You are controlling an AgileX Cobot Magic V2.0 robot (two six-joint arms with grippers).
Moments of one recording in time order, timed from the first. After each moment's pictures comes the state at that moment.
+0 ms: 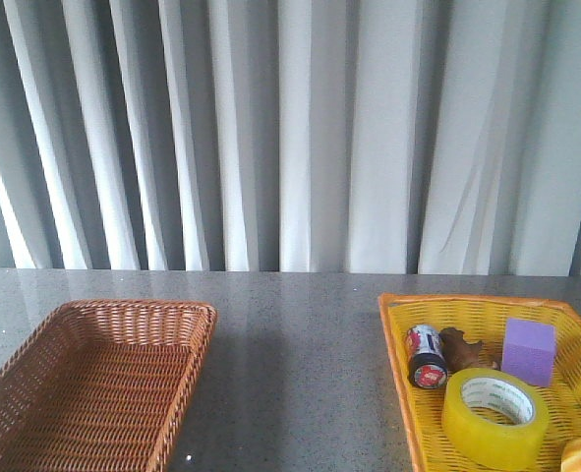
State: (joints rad) left arm -0.09 -0.01 0.03 -0.05 0.06 -0.06; right arm -0.11 -0.01 0.03 0.07 0.09 0.02
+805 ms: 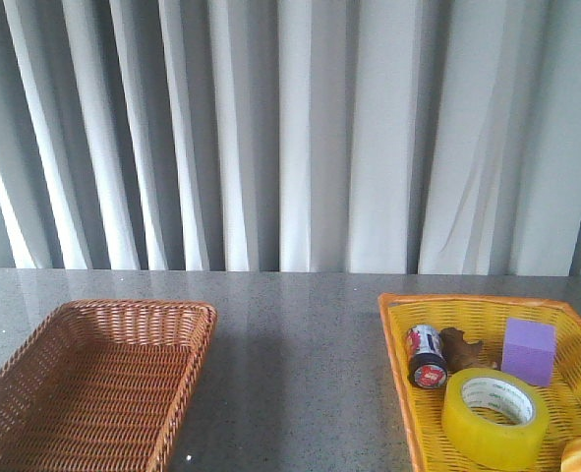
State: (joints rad) left arm -0.09 -0.01 0.03 -0.05 0.06 -0.06; right arm -0.11 -0.01 0.03 0.19 0.08 0.02
